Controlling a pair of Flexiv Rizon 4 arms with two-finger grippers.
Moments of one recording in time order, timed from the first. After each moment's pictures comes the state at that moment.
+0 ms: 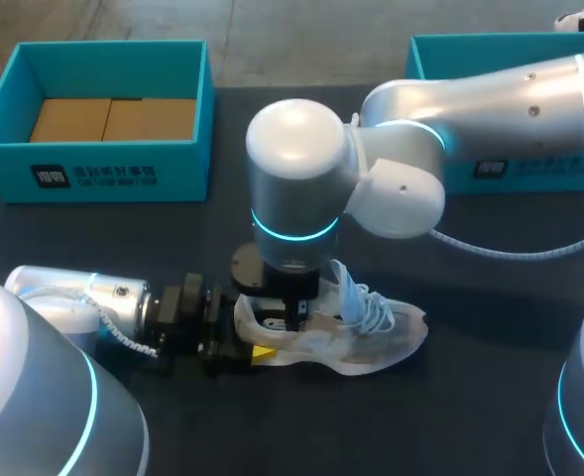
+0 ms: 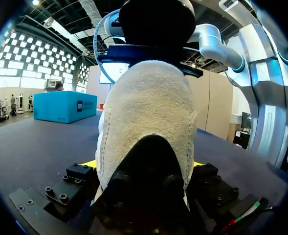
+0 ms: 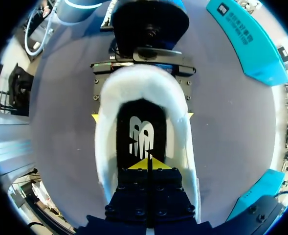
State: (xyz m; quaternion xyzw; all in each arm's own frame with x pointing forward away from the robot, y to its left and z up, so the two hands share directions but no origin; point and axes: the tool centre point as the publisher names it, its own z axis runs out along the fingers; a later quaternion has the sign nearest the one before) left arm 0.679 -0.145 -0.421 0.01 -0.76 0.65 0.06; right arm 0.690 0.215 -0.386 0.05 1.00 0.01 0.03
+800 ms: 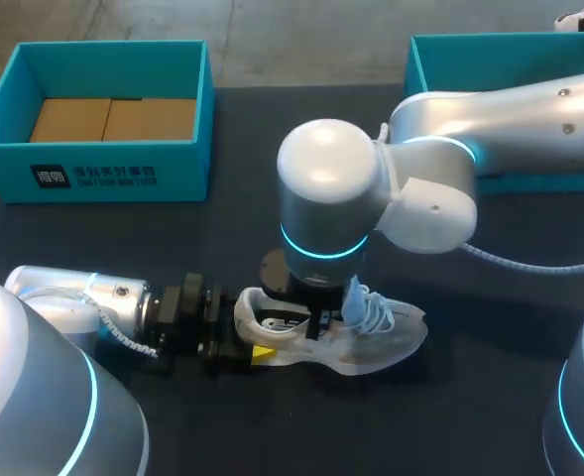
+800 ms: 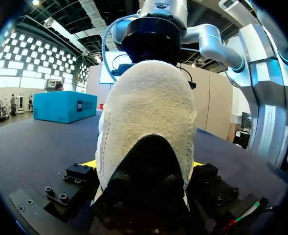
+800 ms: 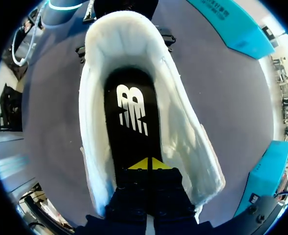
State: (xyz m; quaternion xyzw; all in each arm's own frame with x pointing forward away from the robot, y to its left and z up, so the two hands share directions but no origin) left arm 0.679 -0.145 -0.421 0.01 -0.76 0.65 0.06; right arm 0.683 0.177 -0.392 0.14 0.99 0.01 0.06
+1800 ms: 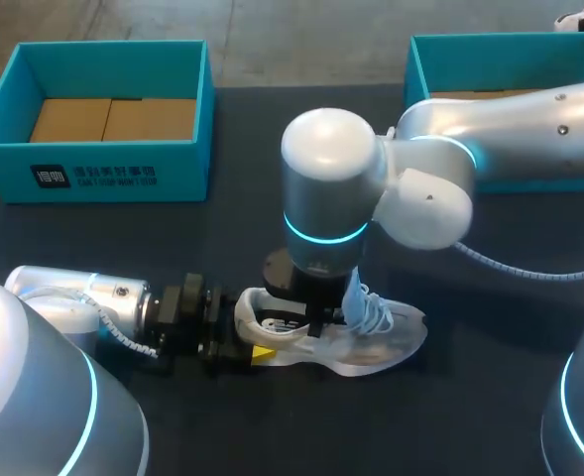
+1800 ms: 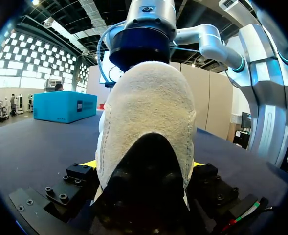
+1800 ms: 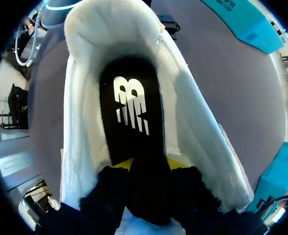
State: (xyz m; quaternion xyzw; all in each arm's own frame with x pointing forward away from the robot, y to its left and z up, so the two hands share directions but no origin) left arm 0.679 -0.145 -0.421 0.01 -0.76 0.65 0.06; right arm 0.679 0.175 -0.409 0.13 0.99 0.00 -0.01
